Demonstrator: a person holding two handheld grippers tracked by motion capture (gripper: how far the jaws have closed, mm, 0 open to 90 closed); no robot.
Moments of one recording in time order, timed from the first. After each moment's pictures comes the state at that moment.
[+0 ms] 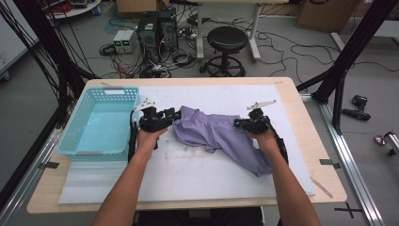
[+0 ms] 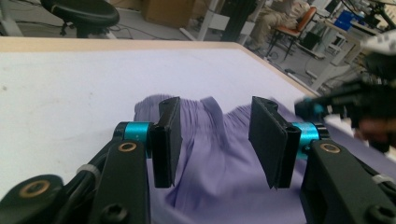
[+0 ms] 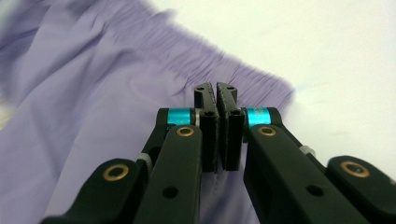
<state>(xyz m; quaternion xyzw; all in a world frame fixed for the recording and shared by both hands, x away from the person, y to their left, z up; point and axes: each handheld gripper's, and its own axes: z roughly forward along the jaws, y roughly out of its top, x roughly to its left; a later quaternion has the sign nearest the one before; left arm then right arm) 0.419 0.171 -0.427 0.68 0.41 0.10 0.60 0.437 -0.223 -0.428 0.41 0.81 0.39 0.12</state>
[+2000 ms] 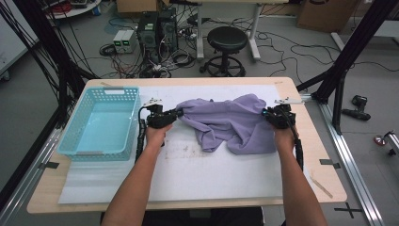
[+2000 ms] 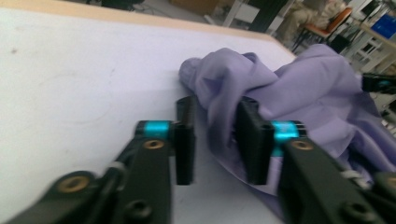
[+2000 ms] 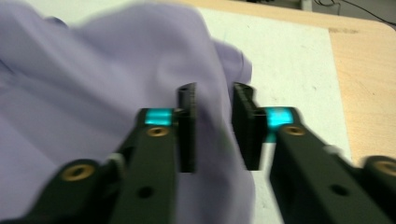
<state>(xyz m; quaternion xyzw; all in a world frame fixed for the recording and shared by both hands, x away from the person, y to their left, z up) 0.450 0.159 -0.449 0.67 0.48 0.10 0.56 0.434 -0.288 -0.416 0.53 0.71 0.36 0.28</state>
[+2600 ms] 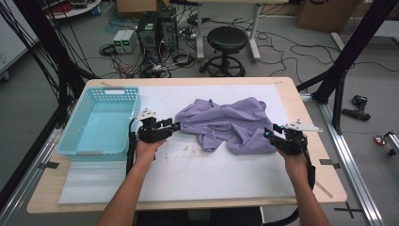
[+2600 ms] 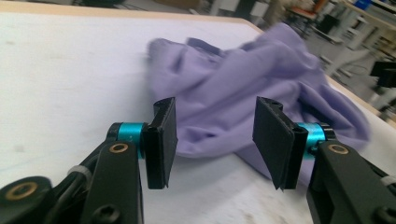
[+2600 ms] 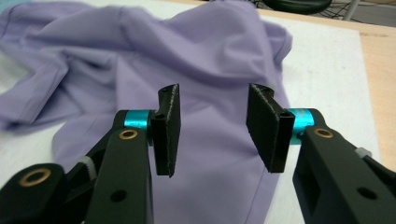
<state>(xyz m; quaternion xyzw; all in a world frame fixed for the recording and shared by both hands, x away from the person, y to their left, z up) 0.386 0.165 -0.432 0.70 0.43 0.10 0.57 0.338 -0.296 -0.414 0.47 0.72 0.43 0.26</state>
